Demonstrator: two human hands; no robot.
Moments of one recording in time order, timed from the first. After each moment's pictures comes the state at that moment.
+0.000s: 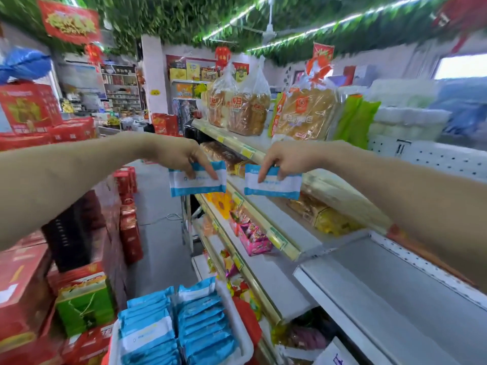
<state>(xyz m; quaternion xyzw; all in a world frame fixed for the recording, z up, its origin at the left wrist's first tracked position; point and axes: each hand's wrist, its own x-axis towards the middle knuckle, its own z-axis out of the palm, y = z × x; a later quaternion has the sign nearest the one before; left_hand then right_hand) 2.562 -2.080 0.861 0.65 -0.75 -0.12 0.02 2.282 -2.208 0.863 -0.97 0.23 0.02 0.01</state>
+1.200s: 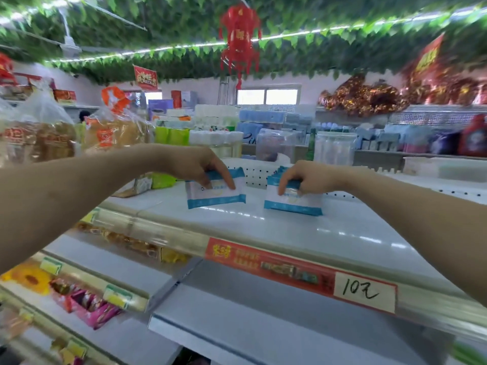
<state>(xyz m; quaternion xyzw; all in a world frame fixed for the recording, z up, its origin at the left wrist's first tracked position) 2.211 -2.232 0.922 0.34 -0.94 -0.11 0.02 1.891 -2.176 0.888 -0.80 0.59 -0.07 0.04</state>
